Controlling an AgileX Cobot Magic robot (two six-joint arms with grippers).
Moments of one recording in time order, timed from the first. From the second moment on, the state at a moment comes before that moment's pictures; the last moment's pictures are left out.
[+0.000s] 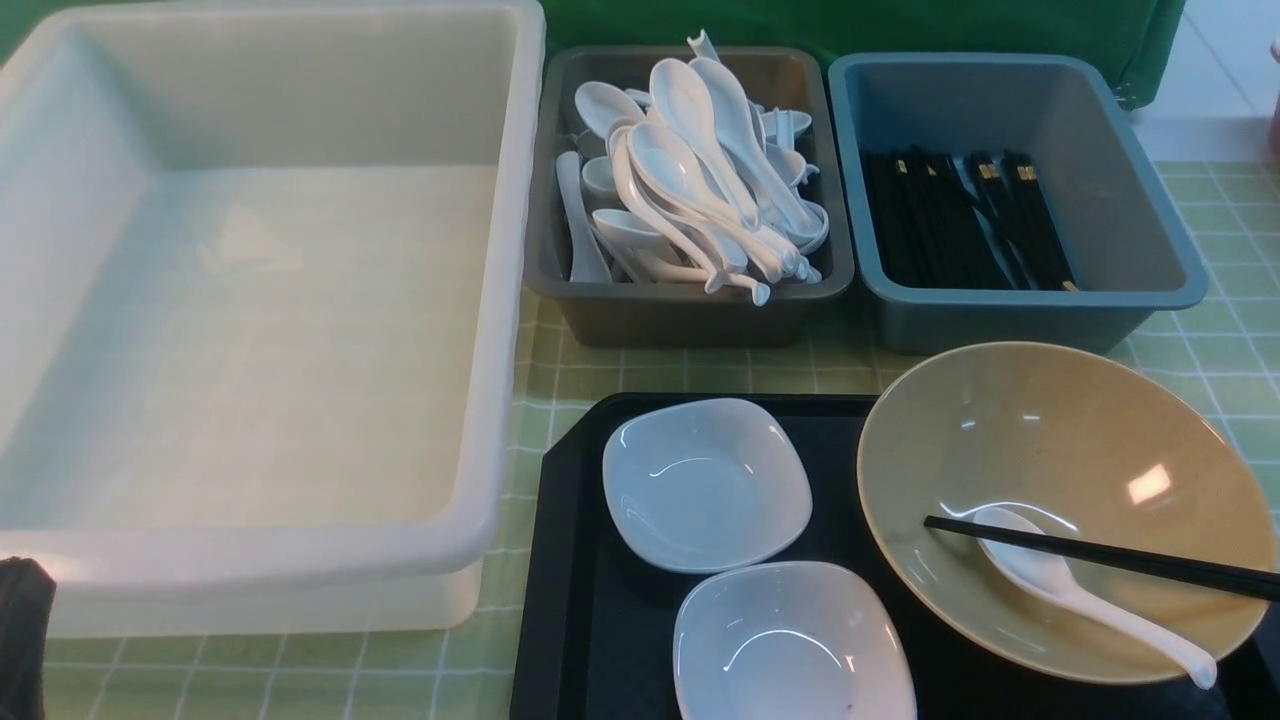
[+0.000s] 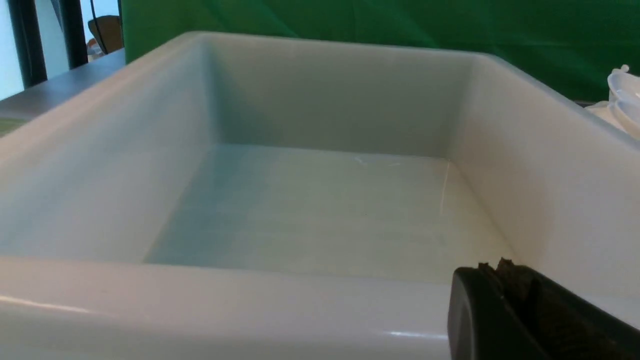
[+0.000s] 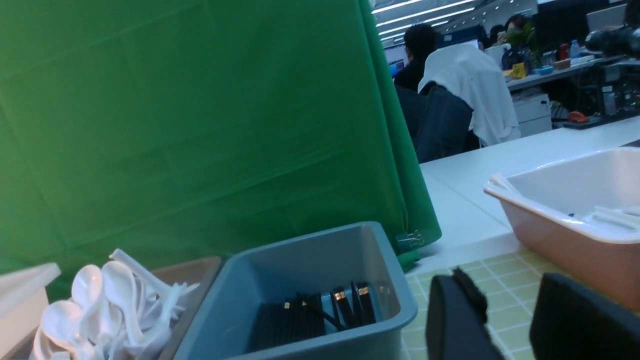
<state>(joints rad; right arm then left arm) -0.02 -0.02 0.03 0.70 -0.31 -0.42 0.02 -0.01 0.03 -0.09 0.12 0.07</state>
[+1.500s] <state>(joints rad) 0.05 0.99 -0.94 0.49 0.81 -0.77 -0.34 0.59 -0.74 -0.34 0.68 0.19</state>
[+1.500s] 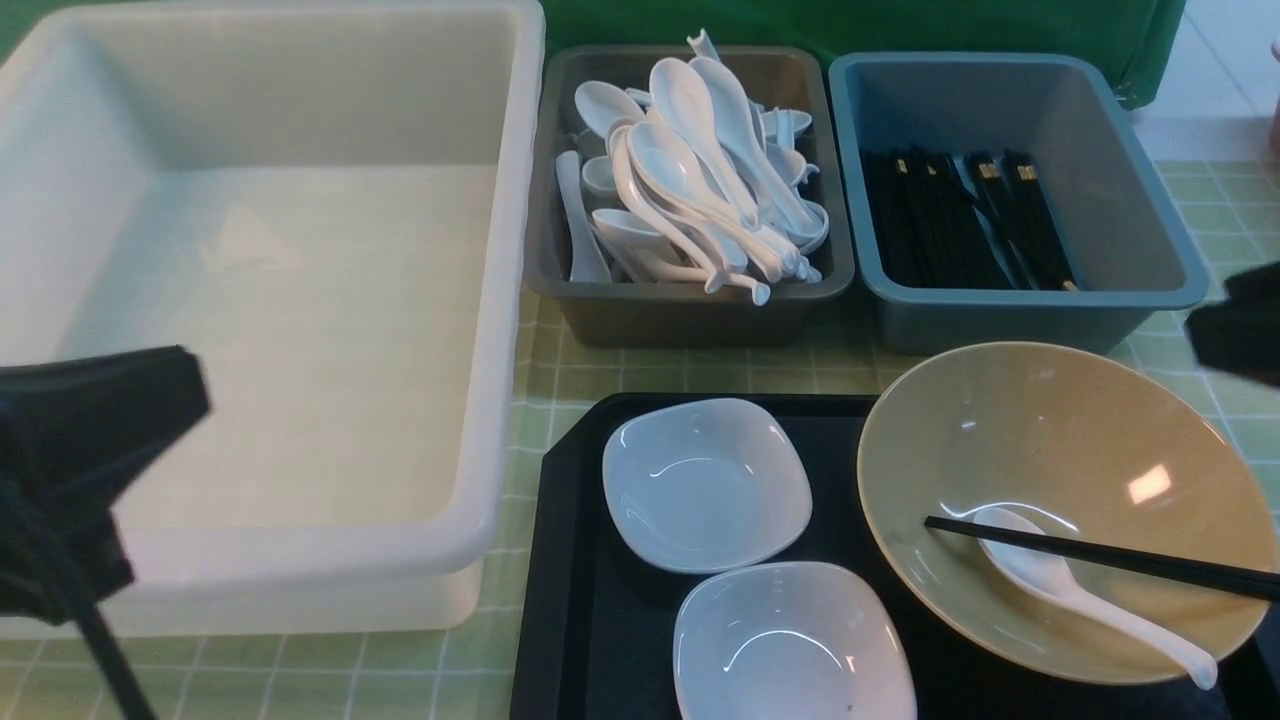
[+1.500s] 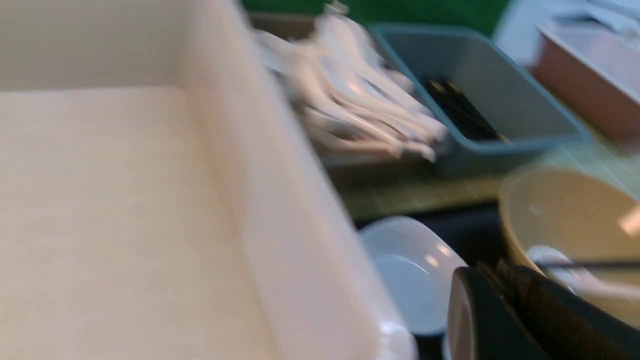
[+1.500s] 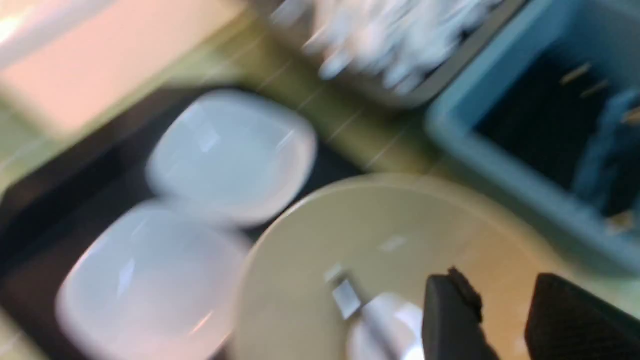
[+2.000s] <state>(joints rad) 0.28 1.48 -1.05 -0.05 1.00 -0.51 -0.51 0.80 -0.81 -0.39 0.80 0.25</state>
